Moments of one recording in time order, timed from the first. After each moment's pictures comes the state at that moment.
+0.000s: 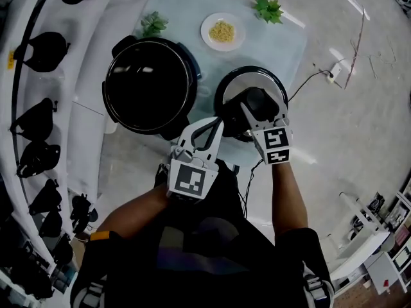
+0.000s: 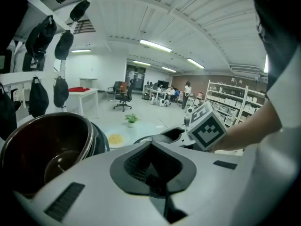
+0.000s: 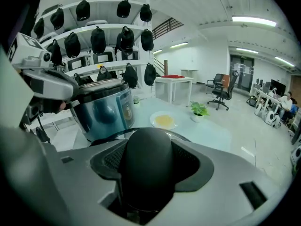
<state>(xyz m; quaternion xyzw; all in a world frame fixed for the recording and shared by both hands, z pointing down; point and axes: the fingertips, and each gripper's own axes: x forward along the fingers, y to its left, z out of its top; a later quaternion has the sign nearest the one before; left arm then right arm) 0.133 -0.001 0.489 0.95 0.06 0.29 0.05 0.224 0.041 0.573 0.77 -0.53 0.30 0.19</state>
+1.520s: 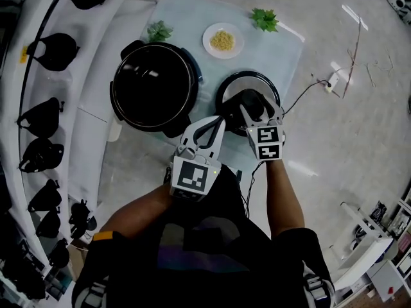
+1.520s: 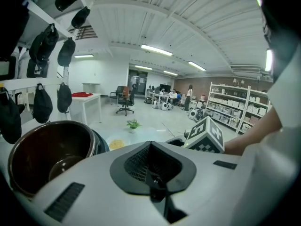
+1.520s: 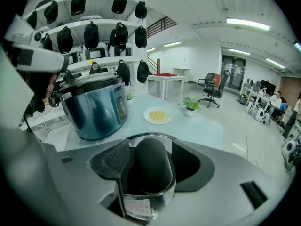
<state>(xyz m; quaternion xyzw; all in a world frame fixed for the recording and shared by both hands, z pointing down) 0.132 0.004 0.469 0.96 0.04 0.27 0.05 0.224 0.053 0.591 0.80 -0.48 0.31 0.19</state>
